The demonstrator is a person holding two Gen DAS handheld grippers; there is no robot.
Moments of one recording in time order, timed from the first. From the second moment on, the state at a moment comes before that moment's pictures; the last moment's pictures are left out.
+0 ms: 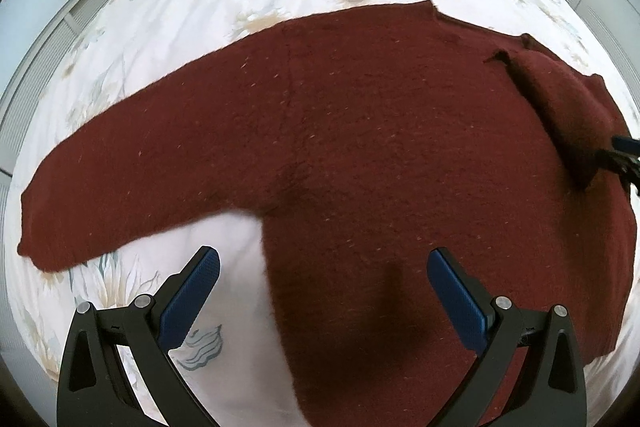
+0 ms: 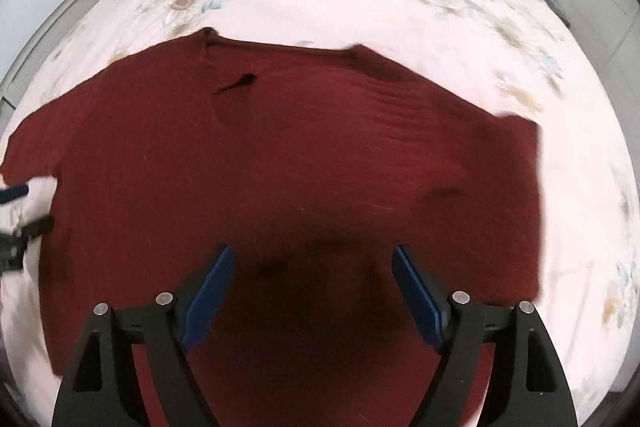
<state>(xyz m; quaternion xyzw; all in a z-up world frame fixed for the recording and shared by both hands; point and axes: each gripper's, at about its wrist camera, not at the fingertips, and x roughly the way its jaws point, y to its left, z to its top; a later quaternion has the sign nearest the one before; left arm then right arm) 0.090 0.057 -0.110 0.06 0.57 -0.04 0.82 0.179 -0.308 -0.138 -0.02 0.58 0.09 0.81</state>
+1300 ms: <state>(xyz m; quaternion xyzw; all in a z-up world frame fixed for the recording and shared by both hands) 0.191 -0.295 -0.172 0.30 0.56 -0.21 0.74 0.137 -0.478 -0.197 0.10 0.59 -0.06 0.80</state>
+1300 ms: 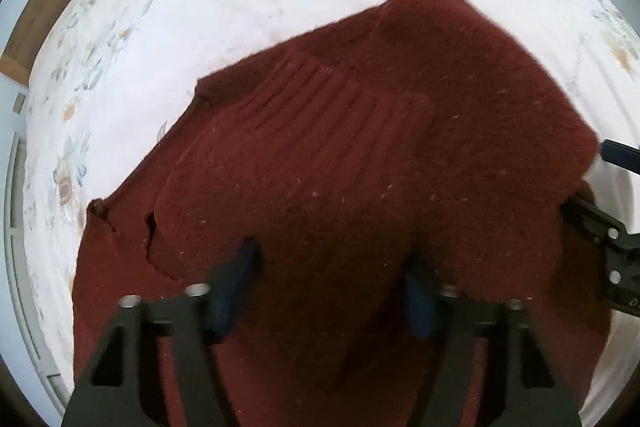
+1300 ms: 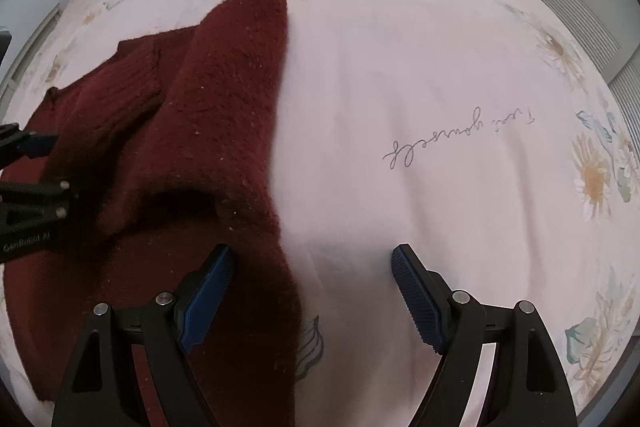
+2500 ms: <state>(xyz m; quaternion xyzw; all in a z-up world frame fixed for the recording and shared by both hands) 0.218 -0.044 -0.159 -0.04 0.60 -0.08 0.79 0.164 -0.438 -0.182 0.06 0.60 -0.04 0.79</state>
